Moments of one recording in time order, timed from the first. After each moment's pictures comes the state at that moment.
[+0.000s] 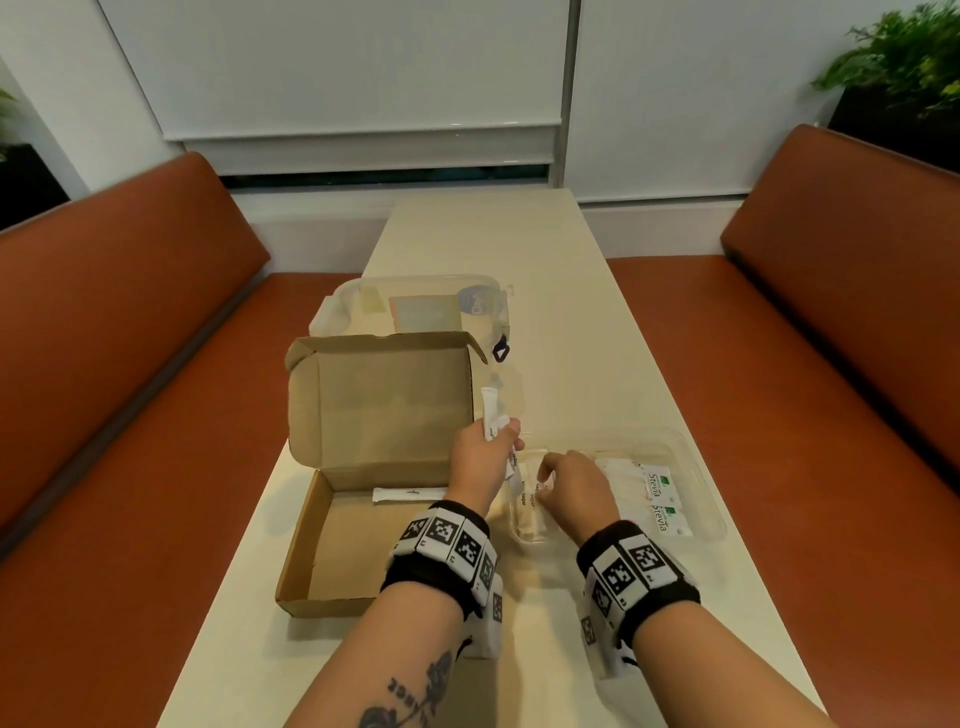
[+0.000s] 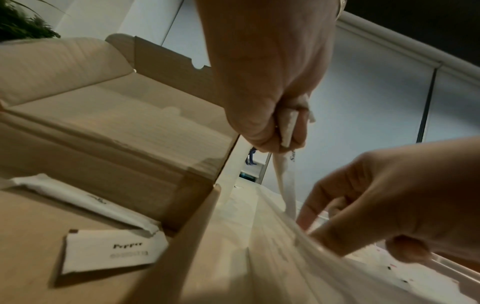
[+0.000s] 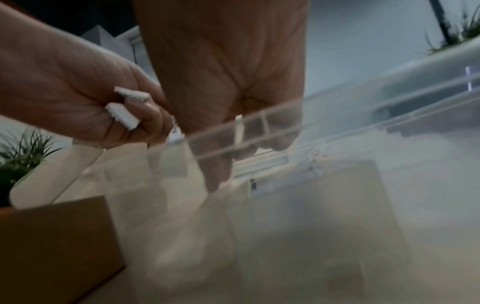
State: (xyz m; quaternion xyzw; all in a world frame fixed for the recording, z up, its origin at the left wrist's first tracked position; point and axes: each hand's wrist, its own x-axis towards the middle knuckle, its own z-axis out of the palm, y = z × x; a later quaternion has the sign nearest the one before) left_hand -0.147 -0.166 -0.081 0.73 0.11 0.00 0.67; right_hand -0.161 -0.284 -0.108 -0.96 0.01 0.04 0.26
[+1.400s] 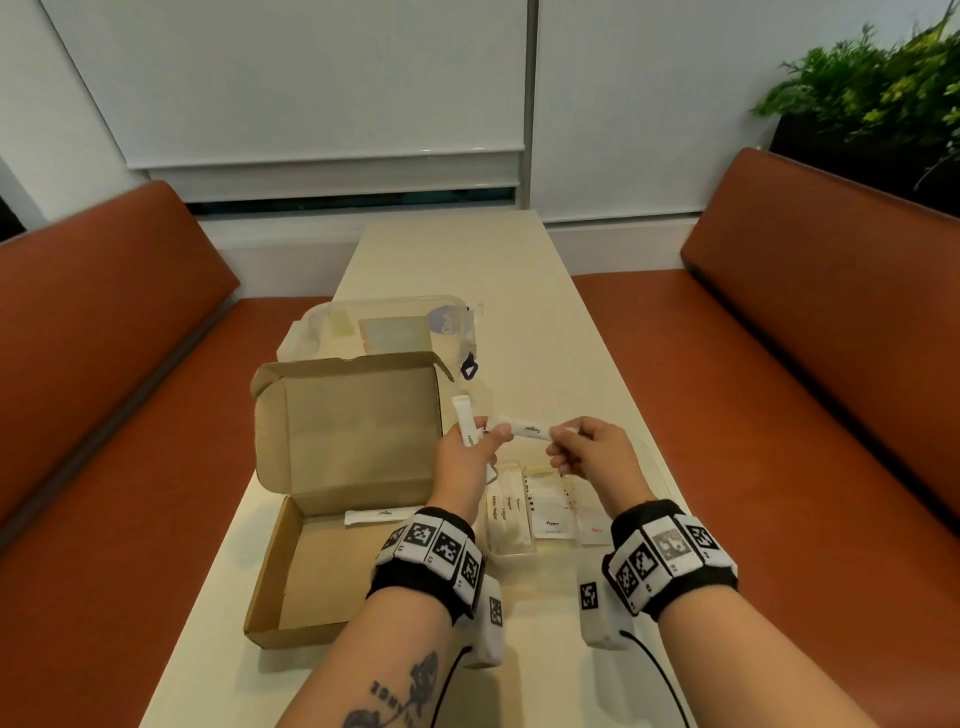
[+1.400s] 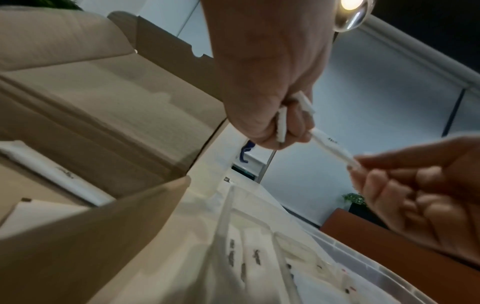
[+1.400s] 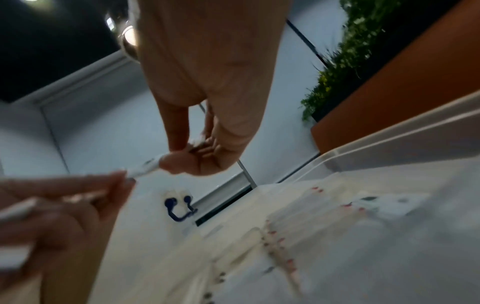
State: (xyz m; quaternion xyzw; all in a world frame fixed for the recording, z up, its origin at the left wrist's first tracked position) left_hand -0.146 -0.184 -0.067 0.67 0.11 0.01 0.74; right_hand -0.155 -0.337 -0.060 -0.69 0.09 0.00 0.72
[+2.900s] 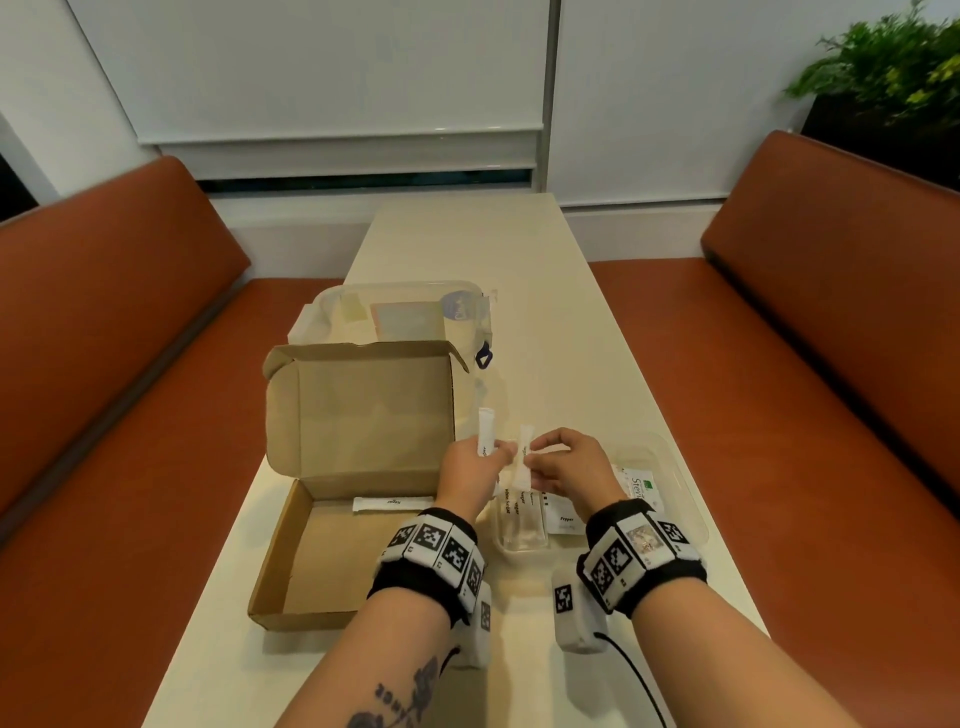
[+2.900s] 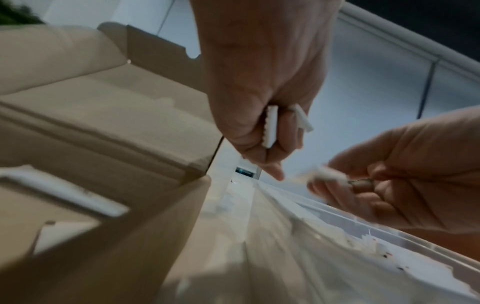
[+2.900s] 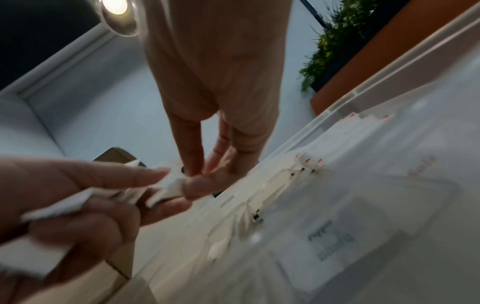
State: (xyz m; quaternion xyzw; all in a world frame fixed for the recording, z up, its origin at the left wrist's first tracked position) left_hand -0.139 -0.168 -0.091 0.80 0.09 -0.03 0.59; right_hand -0.149 -0.302 -0.079 -0.71 0.14 0.09 0.69
